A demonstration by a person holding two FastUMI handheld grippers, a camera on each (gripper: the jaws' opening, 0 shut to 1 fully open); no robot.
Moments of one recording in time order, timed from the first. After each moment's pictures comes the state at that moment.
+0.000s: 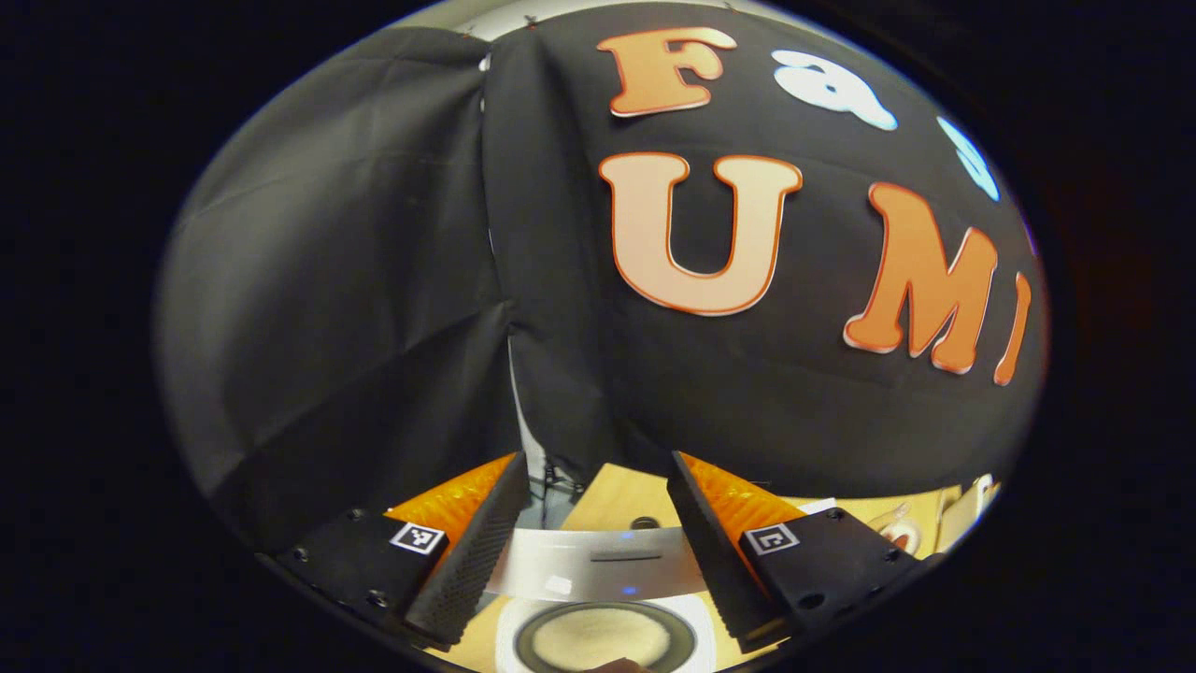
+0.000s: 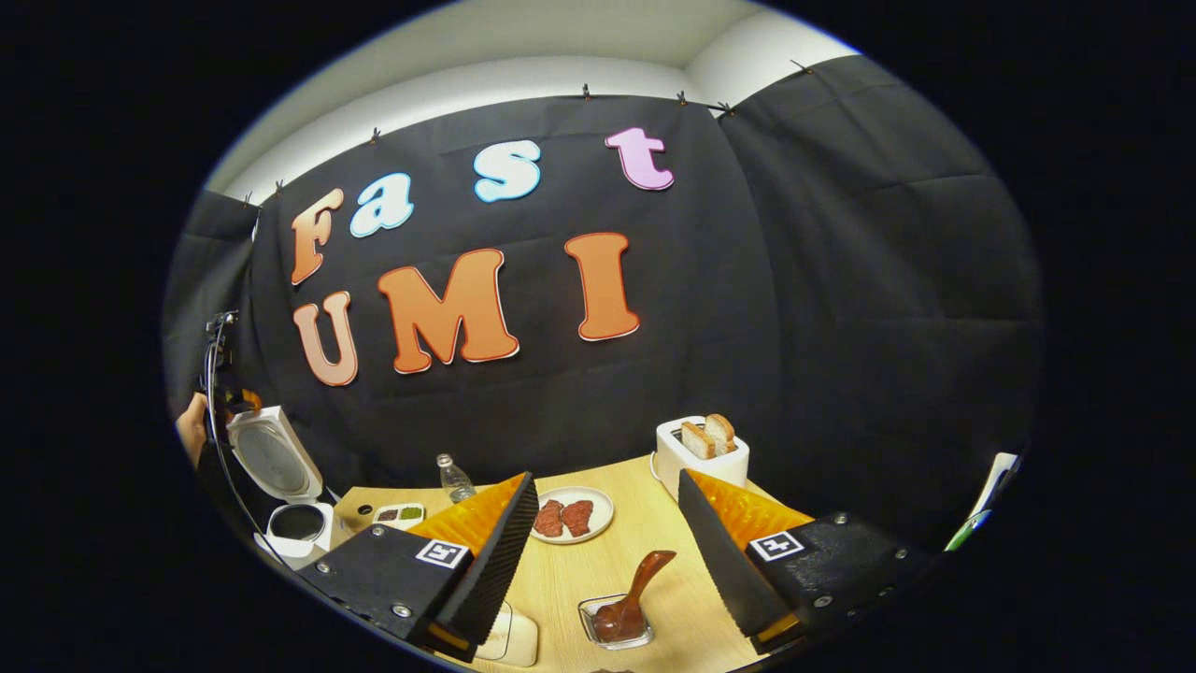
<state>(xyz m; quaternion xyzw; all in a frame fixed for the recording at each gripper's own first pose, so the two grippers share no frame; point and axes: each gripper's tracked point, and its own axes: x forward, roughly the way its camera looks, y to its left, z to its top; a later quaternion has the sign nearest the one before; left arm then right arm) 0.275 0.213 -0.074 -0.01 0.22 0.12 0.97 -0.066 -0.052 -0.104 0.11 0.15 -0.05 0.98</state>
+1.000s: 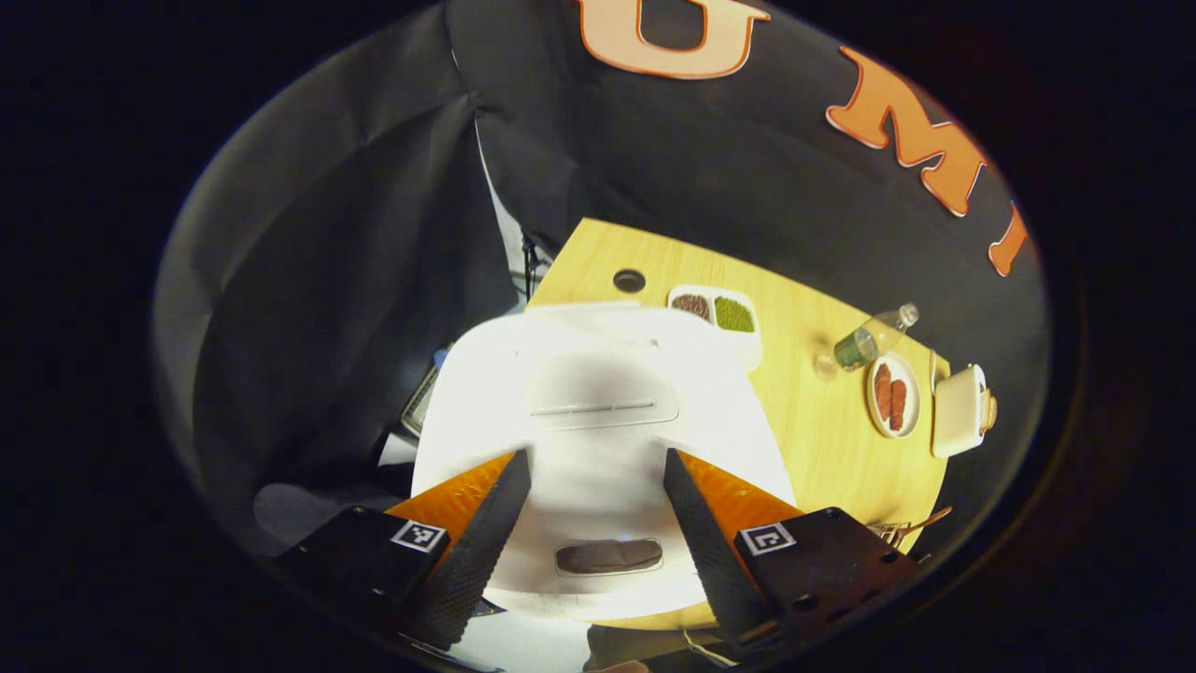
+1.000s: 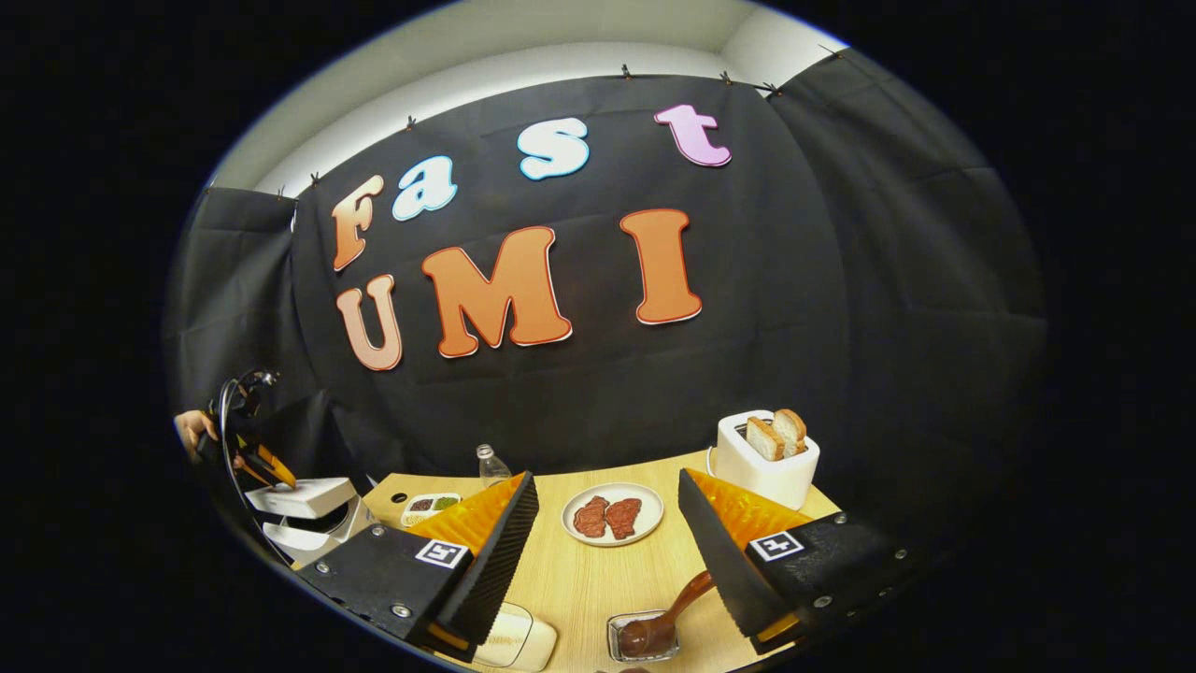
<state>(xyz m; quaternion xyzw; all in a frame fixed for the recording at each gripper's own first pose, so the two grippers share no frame) 0.090 0.166 -0.226 -0.05 0.56 0.08 0.82 -0.017 -0.004 -0.129 0.12 0.16 0.05 0.98</state>
